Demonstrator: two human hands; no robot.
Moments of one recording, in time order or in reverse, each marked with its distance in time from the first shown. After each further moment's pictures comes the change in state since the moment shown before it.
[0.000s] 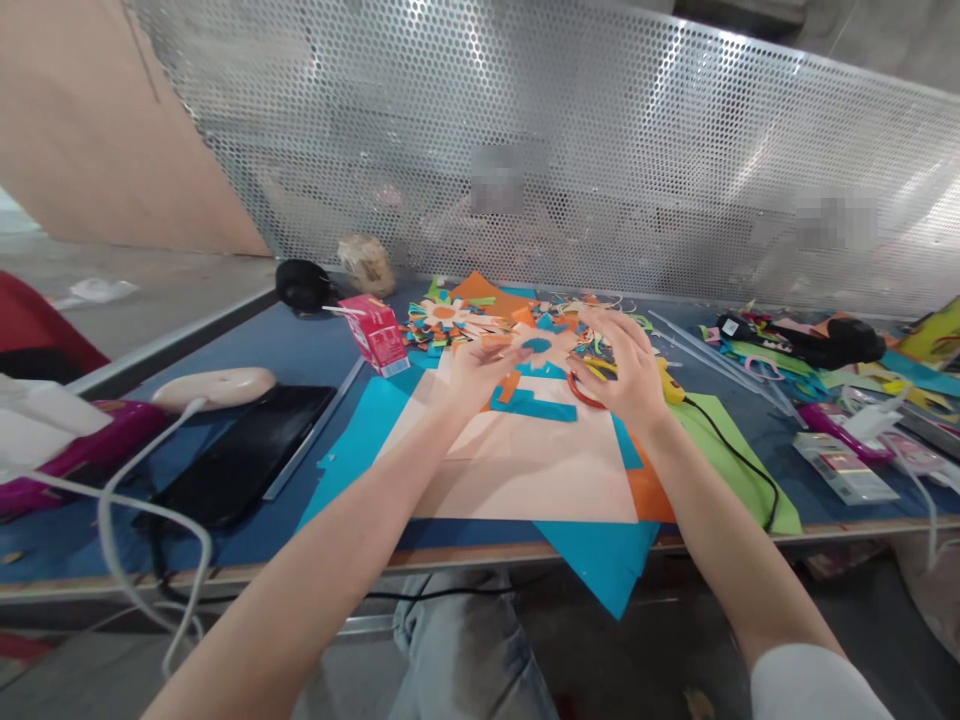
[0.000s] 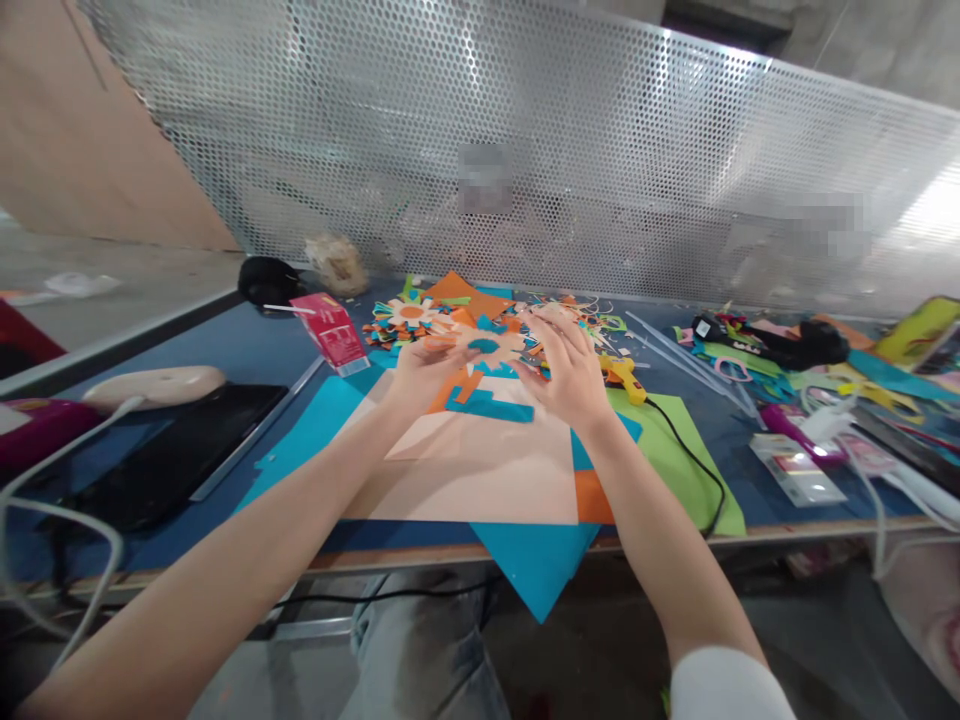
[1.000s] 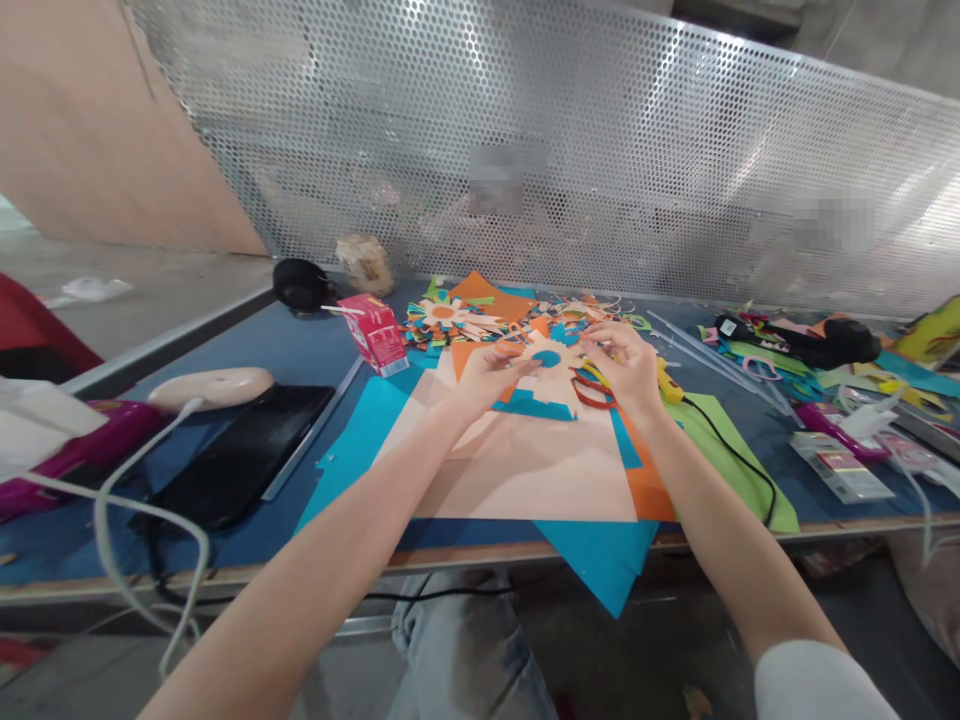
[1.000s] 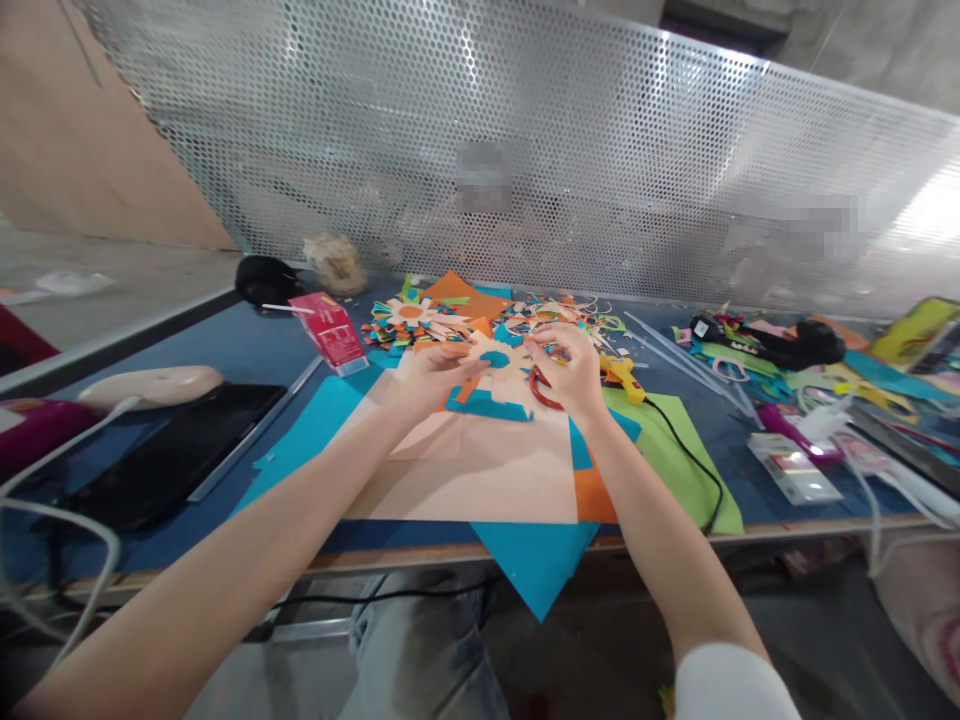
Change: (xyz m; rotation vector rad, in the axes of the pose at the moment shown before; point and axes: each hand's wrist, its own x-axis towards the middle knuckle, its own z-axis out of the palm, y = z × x) left_hand -0.003 0.002 0.003 0.165 -0.144 -0.008; right_hand -0.001 0.006 0.013 0.450 0.090 0.486
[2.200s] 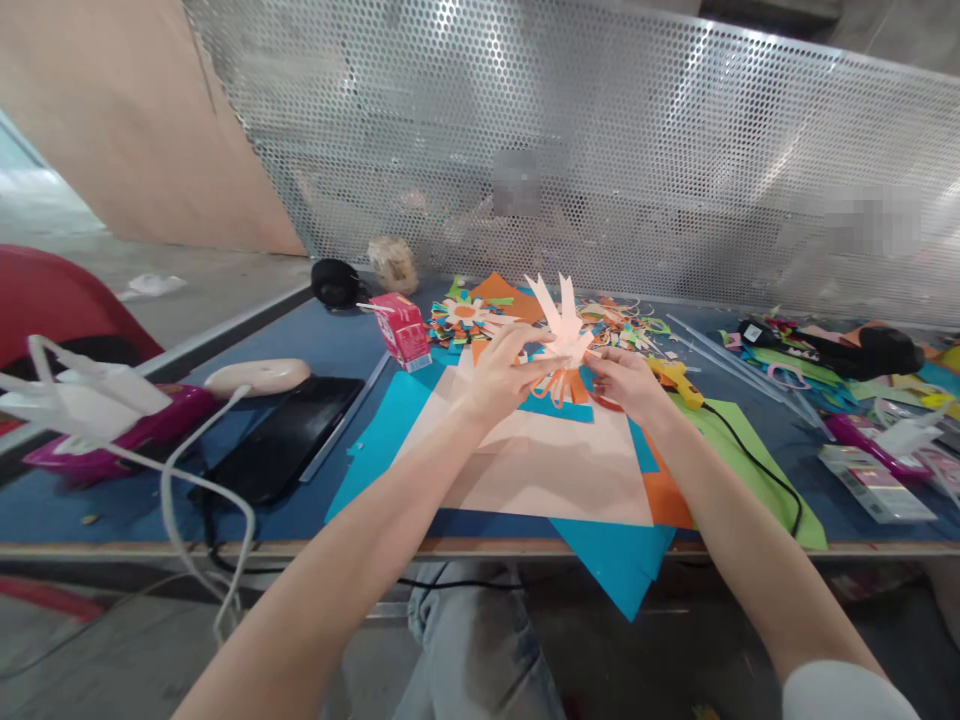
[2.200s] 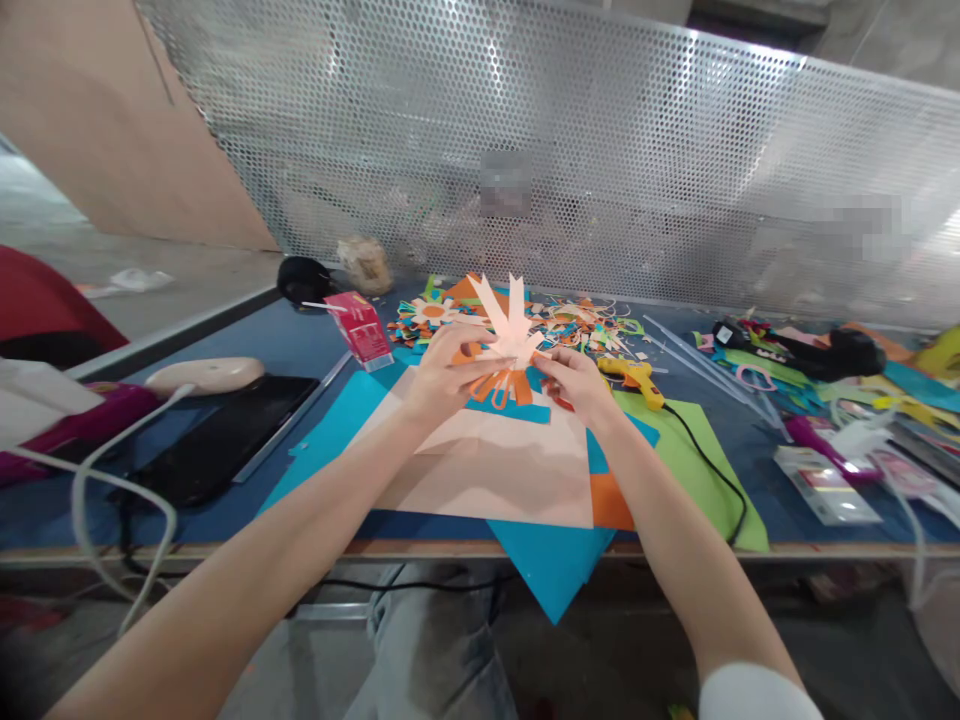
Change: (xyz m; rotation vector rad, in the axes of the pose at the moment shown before) left_hand -0.005 0.015 -0.015 0.842 0.049 1.015; right_hand -0.006 0.012 0.014 0.633 -0.284 0.874
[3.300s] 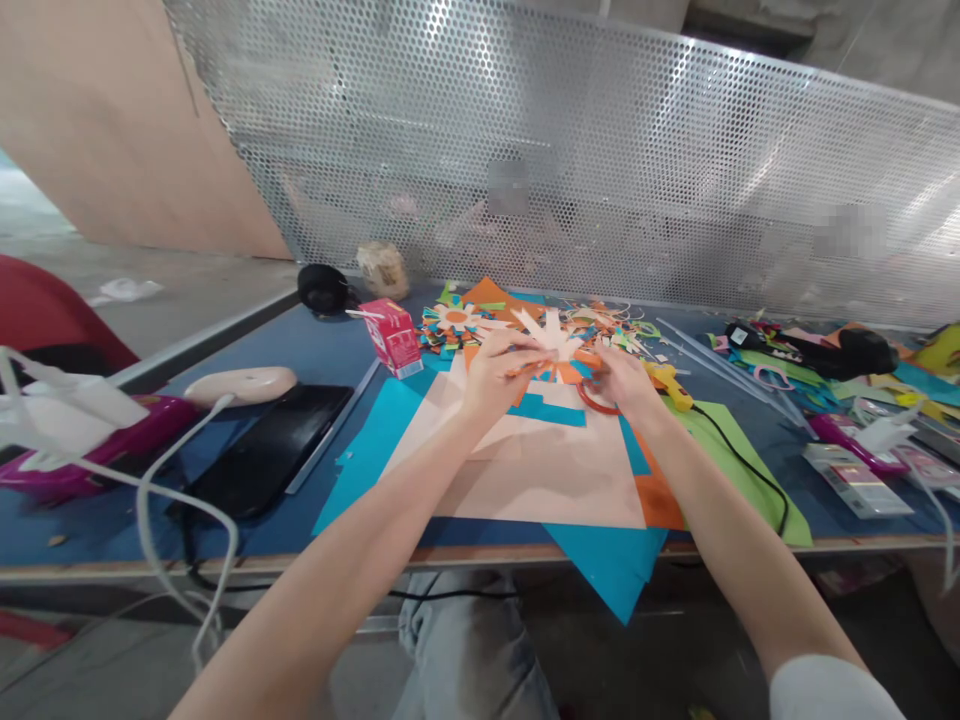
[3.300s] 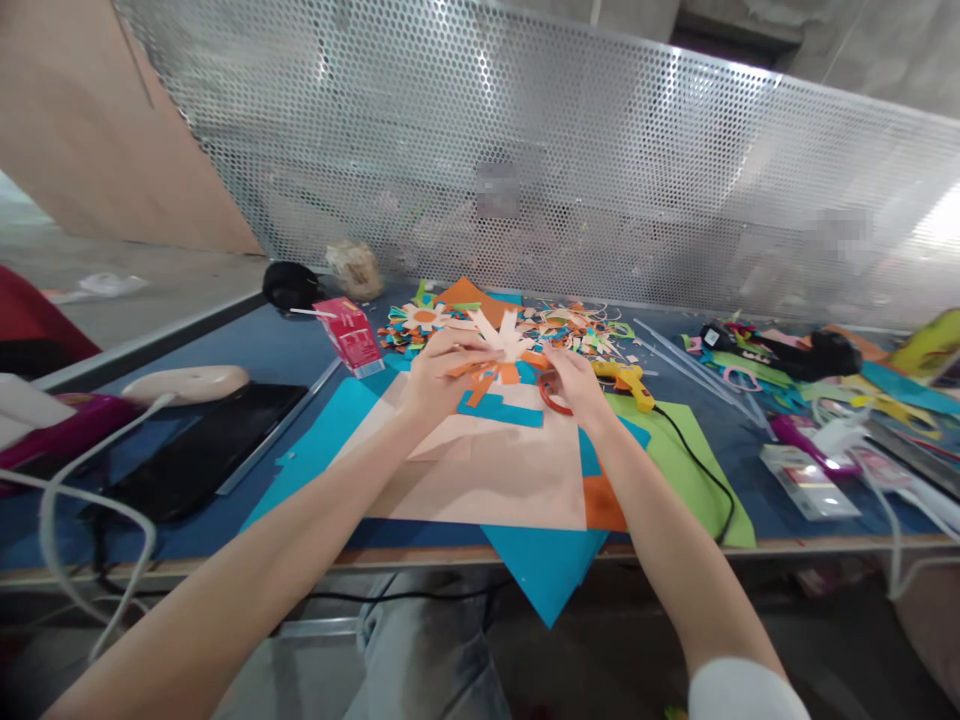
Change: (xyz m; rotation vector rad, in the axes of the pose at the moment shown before) left_hand 0.002 0.005 0.005 -0.268 0.045 -0.362; right_hand -0.001 -0.006 -0.001 -0.056 0.141 -0.084
